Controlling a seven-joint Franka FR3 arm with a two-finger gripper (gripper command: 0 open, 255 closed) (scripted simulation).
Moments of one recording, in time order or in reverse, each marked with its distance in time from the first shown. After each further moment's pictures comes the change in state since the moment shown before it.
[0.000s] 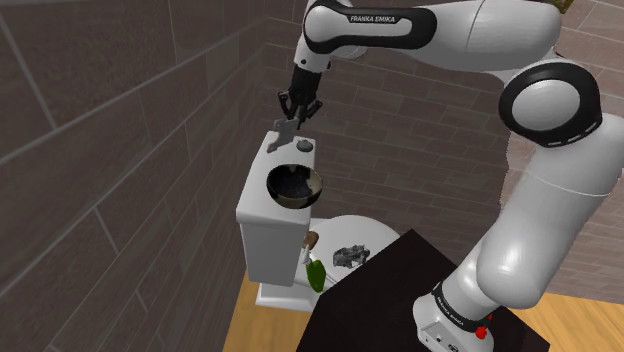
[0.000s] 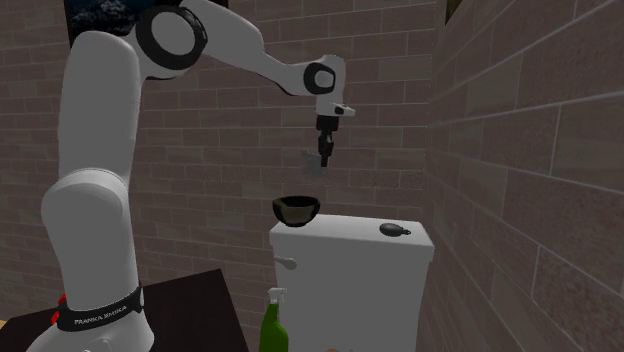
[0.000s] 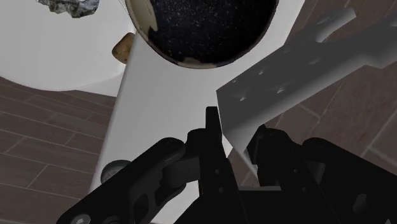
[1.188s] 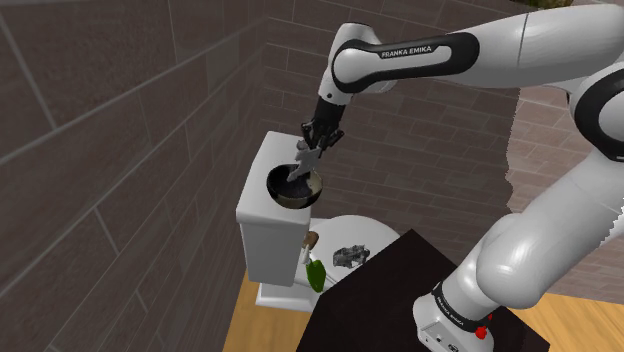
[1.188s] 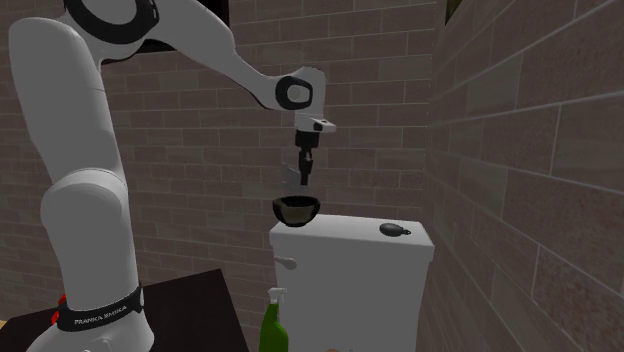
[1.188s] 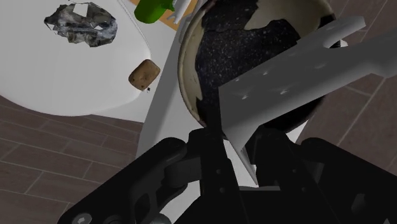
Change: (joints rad) arm -0.008 -0.272 -0.006 -0.474 0.027 0.197 -0.049
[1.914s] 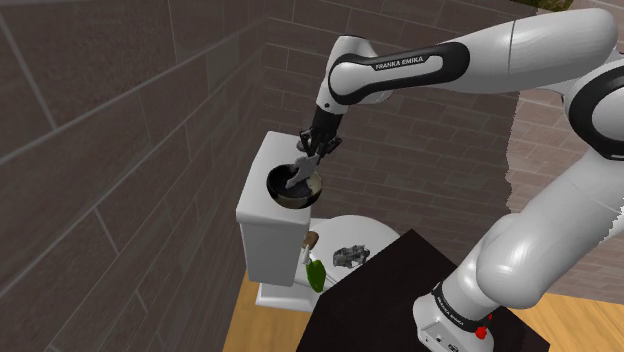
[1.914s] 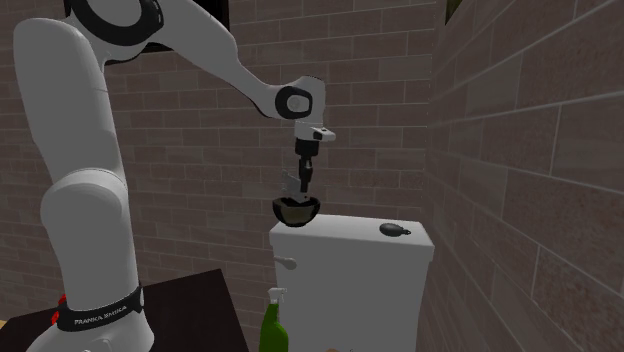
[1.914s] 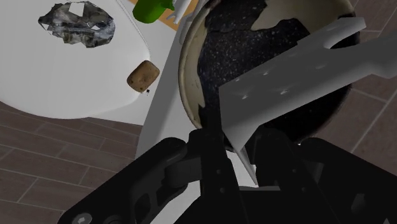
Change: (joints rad) arm 0.001 0.020 0.002 -0.044 0.004 0.064 -0.008
